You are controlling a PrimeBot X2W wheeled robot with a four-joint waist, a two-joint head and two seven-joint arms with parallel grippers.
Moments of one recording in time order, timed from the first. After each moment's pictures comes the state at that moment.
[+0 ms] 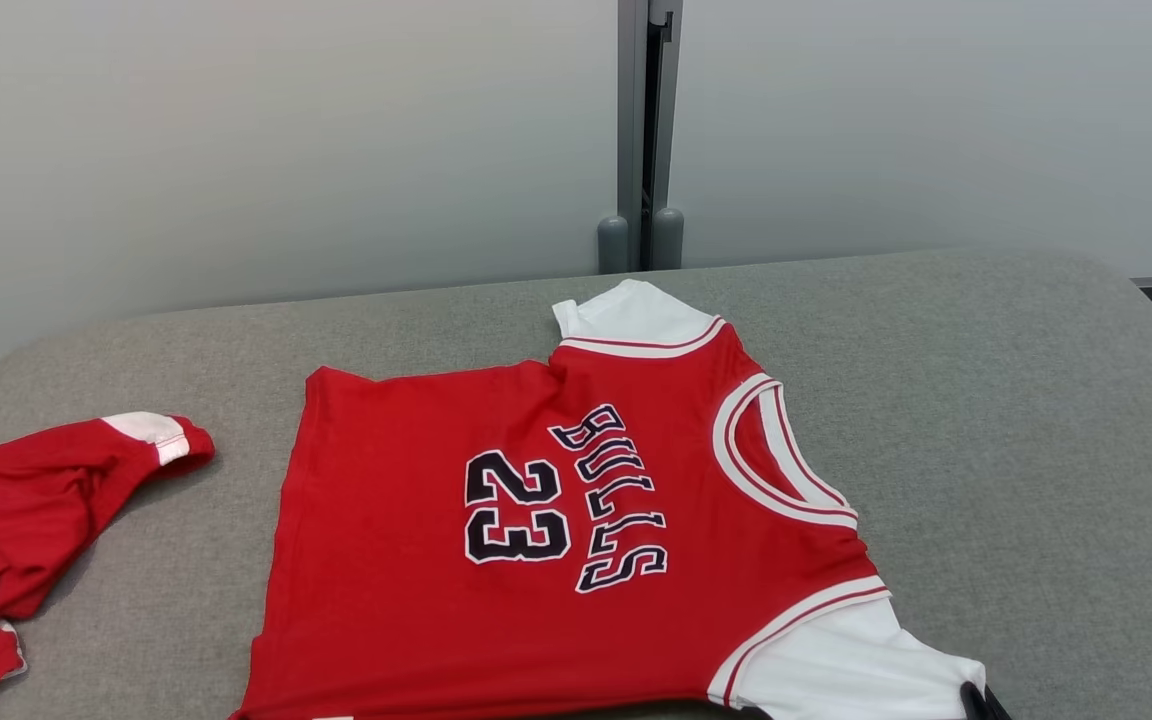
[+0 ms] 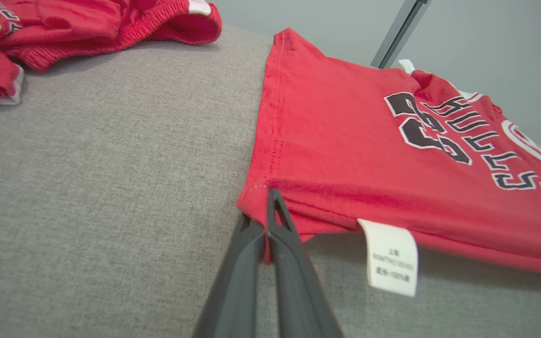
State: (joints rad) left arm 0.11 0.05 0.10 0.58 -0.32 -0.13 -0.26; right arm 0.15 -0.15 0.14 0.39 0.42 0.13 -0.26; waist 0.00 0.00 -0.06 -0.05
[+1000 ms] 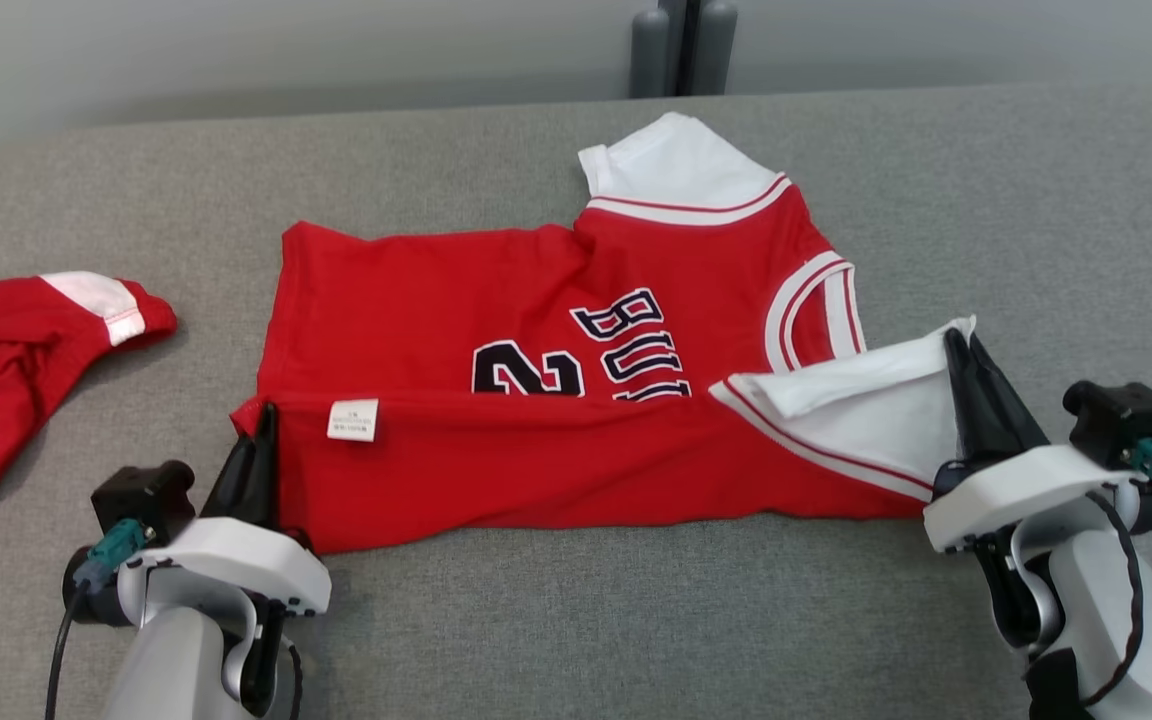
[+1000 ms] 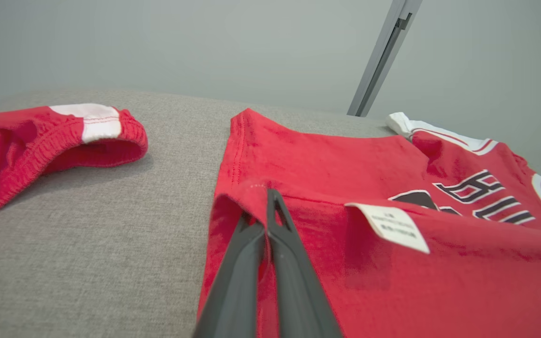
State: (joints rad) left arm -0.33 0.05 0.05 0.63 -0.22 -0.13 -0.26; right arm -0.41 -0.13 0.14 0.54 0.35 0.13 -0.26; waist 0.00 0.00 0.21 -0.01
